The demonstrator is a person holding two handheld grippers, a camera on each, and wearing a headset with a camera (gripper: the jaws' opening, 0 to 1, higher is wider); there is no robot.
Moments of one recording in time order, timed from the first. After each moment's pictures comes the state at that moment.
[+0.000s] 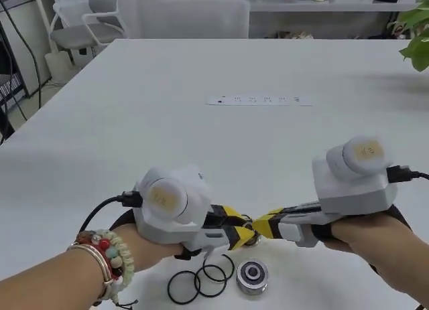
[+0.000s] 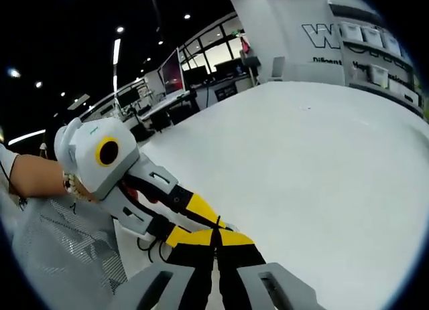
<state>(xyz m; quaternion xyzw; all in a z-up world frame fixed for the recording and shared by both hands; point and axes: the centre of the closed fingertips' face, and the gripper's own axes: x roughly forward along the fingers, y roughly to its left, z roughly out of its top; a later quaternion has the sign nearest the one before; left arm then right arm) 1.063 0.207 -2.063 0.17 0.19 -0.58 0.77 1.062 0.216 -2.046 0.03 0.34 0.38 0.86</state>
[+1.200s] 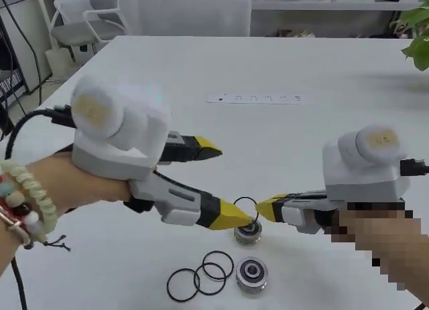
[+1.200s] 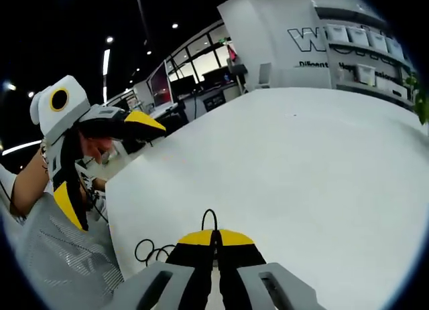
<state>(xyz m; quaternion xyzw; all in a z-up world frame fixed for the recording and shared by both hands) 1.048 0.239 -1.946 0.20 0.14 -0.63 0.74 1.071 0.203 -2.034 0.05 0.32 0.35 0.88</state>
